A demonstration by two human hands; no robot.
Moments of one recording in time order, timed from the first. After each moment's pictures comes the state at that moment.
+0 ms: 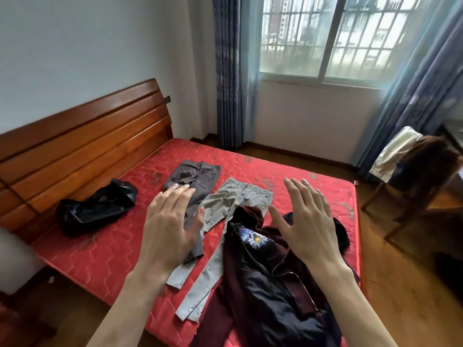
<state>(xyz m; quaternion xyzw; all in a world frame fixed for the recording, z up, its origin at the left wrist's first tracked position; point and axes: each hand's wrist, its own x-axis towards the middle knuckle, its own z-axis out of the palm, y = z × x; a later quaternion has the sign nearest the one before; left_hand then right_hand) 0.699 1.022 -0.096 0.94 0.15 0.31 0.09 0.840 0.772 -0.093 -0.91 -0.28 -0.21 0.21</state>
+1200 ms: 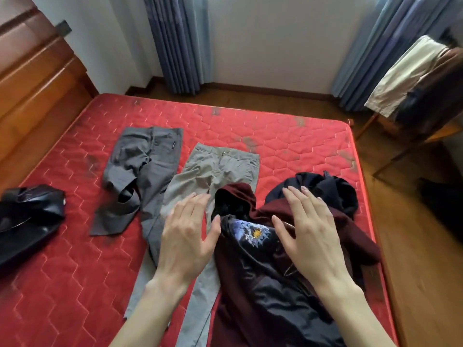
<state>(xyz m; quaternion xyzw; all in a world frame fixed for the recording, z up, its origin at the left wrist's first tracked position) 0.987 1.150 -0.300 0.96 0.06 0.15 0.22 1.044 0.906 -0.288 -0.96 -0.18 -0.11 0.17</state>
